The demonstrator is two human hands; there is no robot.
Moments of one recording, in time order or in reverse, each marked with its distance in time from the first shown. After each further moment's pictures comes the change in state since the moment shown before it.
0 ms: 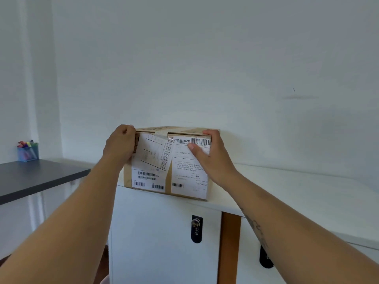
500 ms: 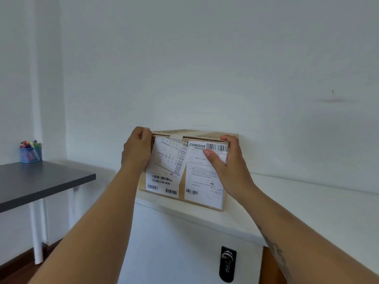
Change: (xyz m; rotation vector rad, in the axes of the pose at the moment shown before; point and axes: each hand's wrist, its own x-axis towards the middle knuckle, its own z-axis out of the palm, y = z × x) left_hand 0.069 -0.042 0.034 -0.108 0.044 0.018; right_hand 0.053 0.040 0.055 0.044 0.090 -0.041
